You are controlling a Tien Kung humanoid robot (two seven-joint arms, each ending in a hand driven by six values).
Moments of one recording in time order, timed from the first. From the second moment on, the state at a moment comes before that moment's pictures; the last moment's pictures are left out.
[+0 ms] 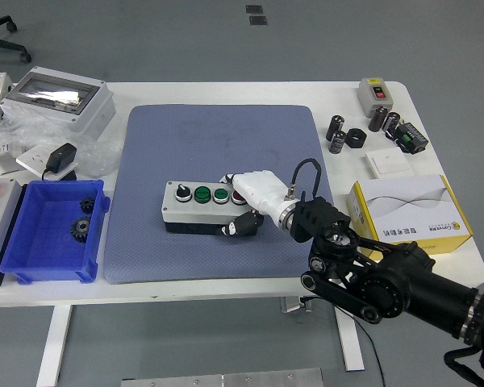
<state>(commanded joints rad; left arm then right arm) -0.02 0.11 -1.75 -0.24 1.55 0.05 0.30 0.68 -0.11 0.45 1.10 -1.91 -0.14 -0.28</state>
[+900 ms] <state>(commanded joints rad) -0.01 0.11 -1.75 -0.24 1.55 0.05 0.30 0.66 -0.12 0.48 1.12 -1.89 -0.12 -0.29</state>
